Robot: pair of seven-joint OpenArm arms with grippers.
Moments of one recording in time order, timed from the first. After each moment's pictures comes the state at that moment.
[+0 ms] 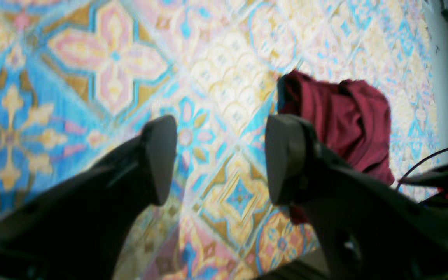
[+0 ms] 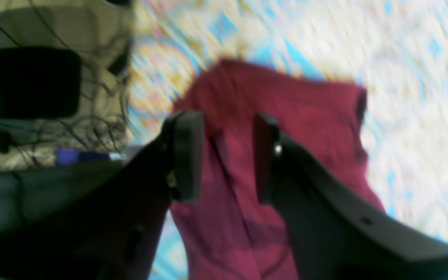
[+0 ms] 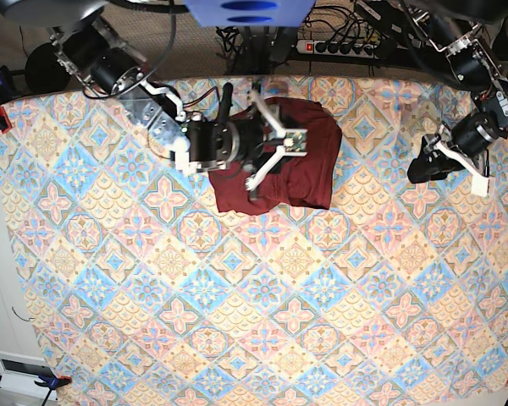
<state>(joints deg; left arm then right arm) 8.2 -14.7 -43.1 94.2 -59.9 -30.1 74.9 11.7 17.1 -42.9 108.9 24.7 41.3 -59.3</state>
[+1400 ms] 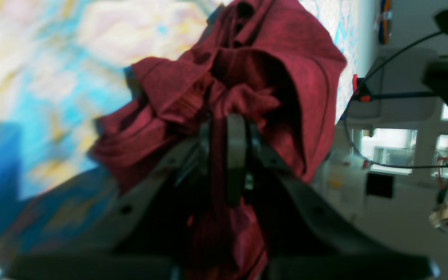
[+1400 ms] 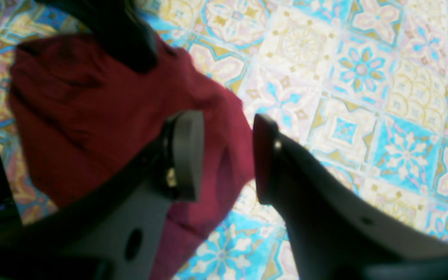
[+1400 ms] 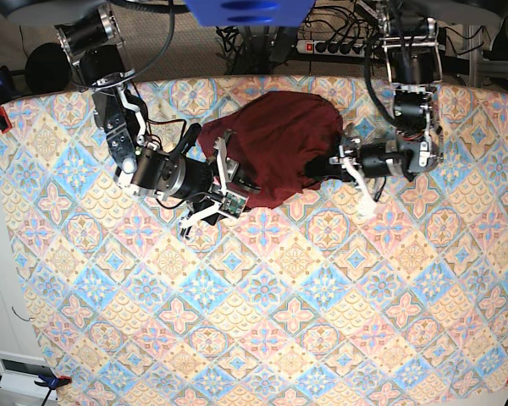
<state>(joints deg) -2.2 -12.9 -10.0 72.2 -64.3 -29.9 72.5 6.3 17.1 -21.2 105.9 19.4 41.1 -50.1</state>
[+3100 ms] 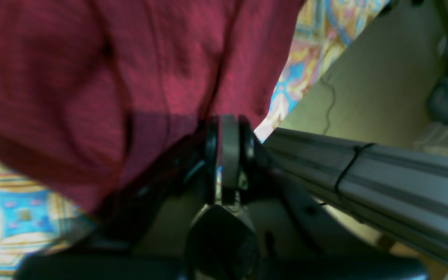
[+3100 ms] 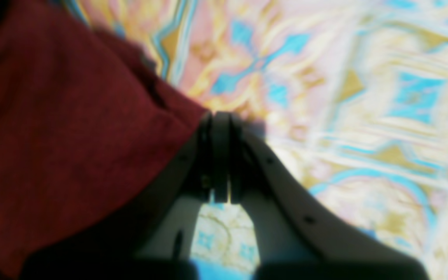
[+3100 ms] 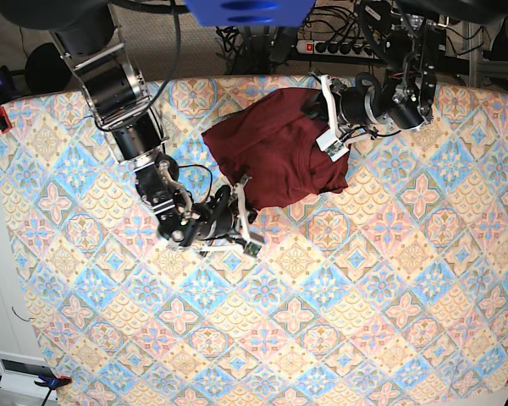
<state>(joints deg) 15.8 -16.9 4.4 107.5 -38.9 -29.9 74.0 26.2 6.9 -30.6 60.1 14.0 40.8 -47.5</state>
